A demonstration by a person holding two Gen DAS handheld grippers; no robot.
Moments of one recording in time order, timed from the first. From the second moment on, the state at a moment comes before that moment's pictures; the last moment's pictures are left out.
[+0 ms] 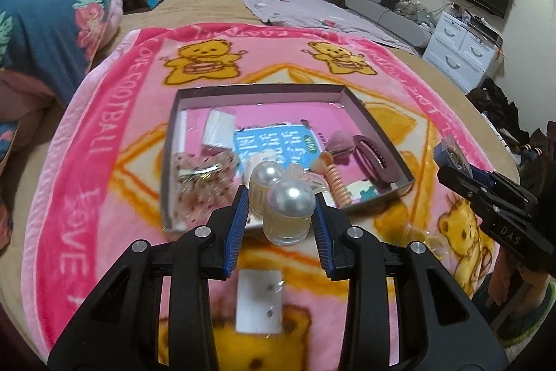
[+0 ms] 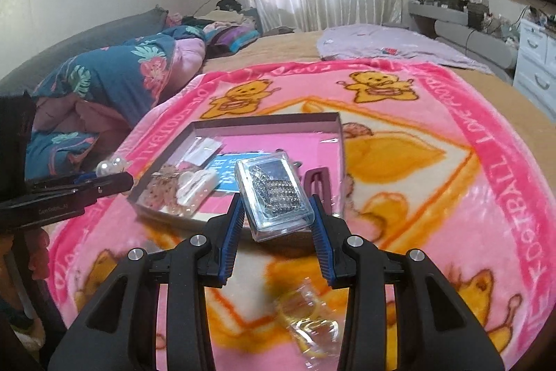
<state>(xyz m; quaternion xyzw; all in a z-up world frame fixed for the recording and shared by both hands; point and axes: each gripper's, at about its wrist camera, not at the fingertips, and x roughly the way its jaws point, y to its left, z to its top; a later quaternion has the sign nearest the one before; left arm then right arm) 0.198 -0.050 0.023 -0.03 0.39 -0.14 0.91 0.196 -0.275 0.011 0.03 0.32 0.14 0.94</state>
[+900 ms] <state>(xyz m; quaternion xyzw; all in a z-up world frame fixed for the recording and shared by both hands) 0.256 -0.084 -0.028 -0.01 0.43 -0.17 0.89 0.264 -0.276 -0.009 0.01 0.37 0.13 0.92</state>
